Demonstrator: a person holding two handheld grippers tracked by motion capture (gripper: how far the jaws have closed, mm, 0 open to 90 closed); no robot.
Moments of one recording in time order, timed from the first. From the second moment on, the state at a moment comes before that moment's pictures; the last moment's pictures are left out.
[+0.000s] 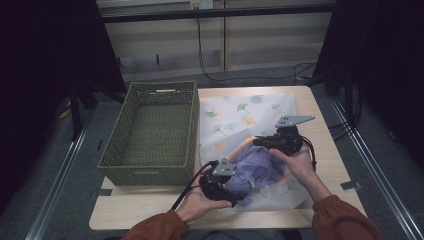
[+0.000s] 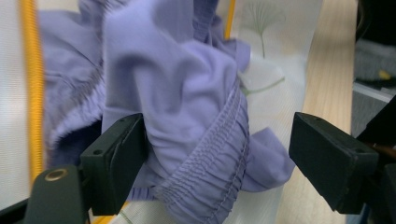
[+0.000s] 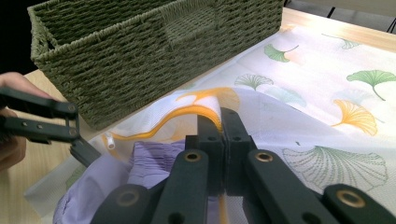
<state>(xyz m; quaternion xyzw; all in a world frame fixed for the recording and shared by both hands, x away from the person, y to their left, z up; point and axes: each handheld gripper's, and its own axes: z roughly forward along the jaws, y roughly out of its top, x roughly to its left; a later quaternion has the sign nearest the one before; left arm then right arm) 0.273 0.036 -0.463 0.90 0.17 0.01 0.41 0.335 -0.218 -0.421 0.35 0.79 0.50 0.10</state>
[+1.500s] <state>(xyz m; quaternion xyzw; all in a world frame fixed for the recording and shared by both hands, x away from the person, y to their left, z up) 0.292 0.023 -0.483 0.93 0.14 0.03 0.34 0.335 -0.214 -0.425 0.34 0.80 0.49 0.09</state>
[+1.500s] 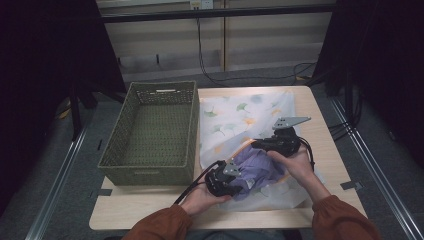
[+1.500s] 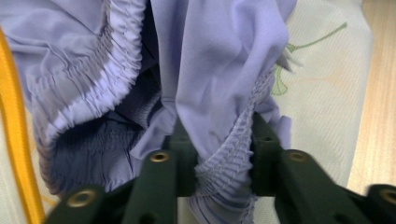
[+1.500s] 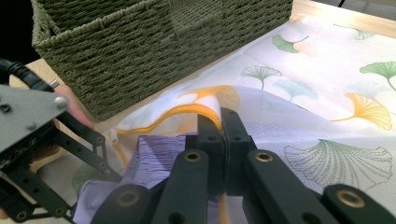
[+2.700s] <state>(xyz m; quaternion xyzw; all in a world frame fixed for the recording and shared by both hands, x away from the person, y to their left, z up) 0.320 0.025 -0.474 0.90 0.21 0.02 0.37 0.333 -0.218 -0.420 0.34 0.80 0.49 0.08</state>
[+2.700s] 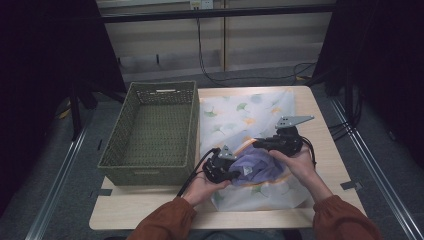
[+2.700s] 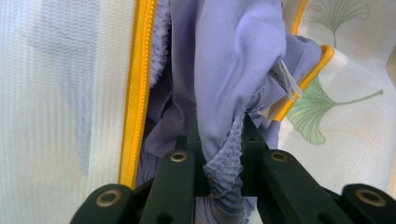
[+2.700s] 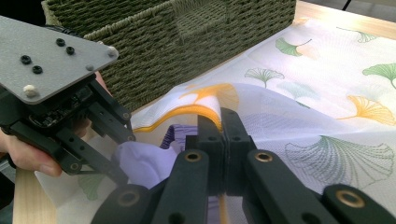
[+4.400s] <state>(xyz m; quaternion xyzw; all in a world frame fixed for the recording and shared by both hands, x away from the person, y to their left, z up) 0.318 -0.007 -0.464 0.88 0.19 0.02 0.43 0.334 -0.219 -0.419 0.34 0.80 0.50 0.08</state>
